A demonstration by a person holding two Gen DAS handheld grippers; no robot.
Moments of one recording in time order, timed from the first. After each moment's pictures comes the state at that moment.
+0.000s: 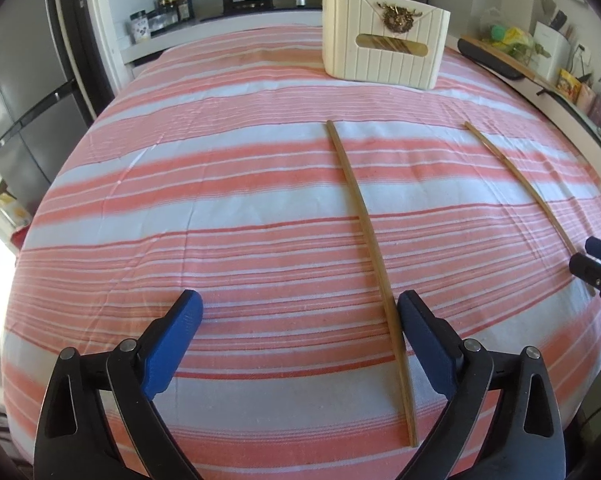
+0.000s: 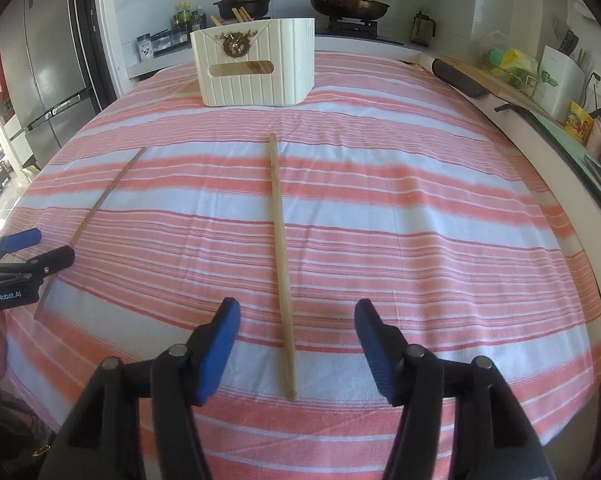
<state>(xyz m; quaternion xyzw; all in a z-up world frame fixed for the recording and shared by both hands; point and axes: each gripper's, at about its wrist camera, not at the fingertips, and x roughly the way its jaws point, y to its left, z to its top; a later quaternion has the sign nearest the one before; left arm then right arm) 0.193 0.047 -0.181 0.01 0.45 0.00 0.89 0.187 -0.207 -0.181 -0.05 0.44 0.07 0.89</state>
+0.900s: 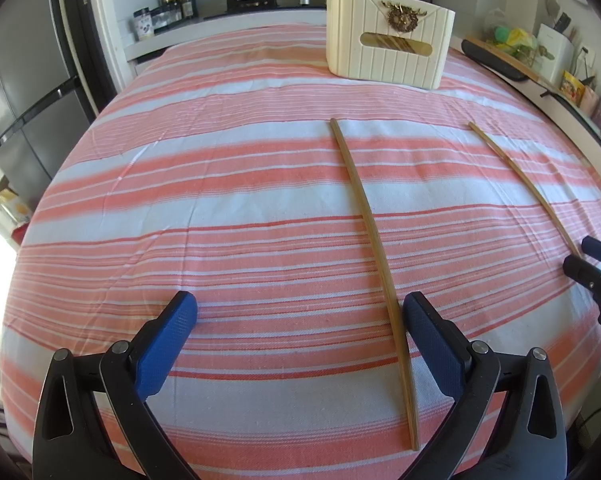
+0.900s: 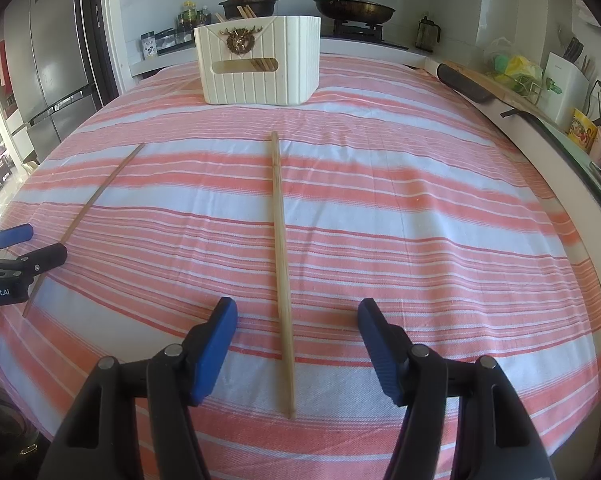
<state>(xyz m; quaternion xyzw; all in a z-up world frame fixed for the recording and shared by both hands) 0.194 0.049 -0.182 0.00 0.46 0.00 0.89 0.192 -0.202 -0.189 -0.06 0.43 0.07 0.90</state>
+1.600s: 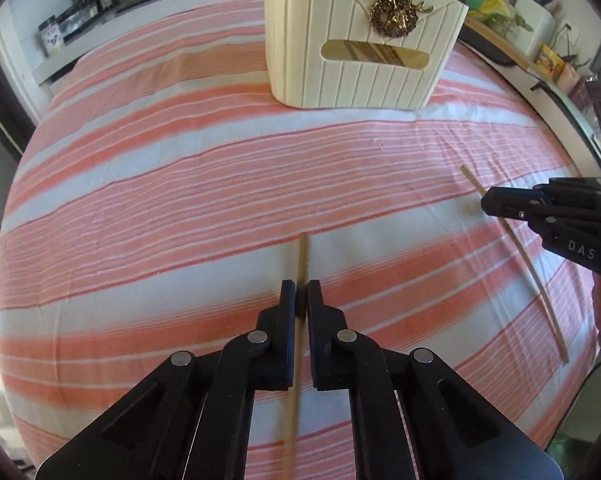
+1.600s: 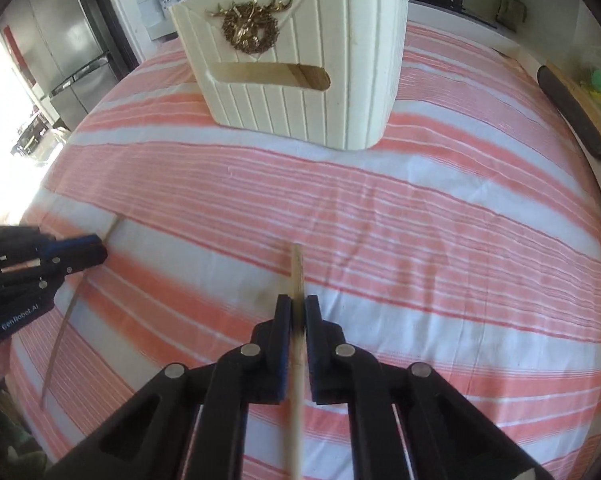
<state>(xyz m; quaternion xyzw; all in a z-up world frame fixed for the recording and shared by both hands) 0.338 0.034 -0.161 0.03 0.52 -0.10 0.85 0.373 -0.162 -0.175 -0.06 0.53 0.17 0.83</state>
